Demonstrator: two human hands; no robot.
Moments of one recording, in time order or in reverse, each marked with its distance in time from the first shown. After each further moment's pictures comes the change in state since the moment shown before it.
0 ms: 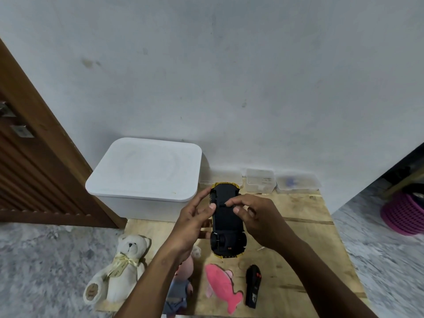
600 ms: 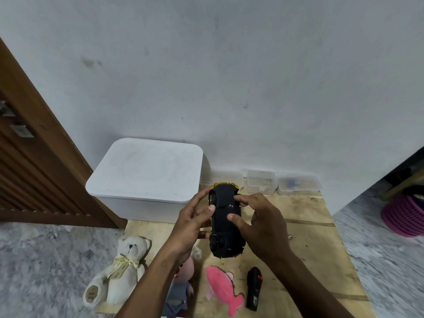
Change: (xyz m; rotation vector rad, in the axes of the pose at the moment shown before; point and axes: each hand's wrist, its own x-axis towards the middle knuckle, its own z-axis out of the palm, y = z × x) left_hand 0.002 -0.001 -0.005 0.001 0.019 0.032; right_hand -0.012 -0.012 0.018 -0.110 0.276 0.121
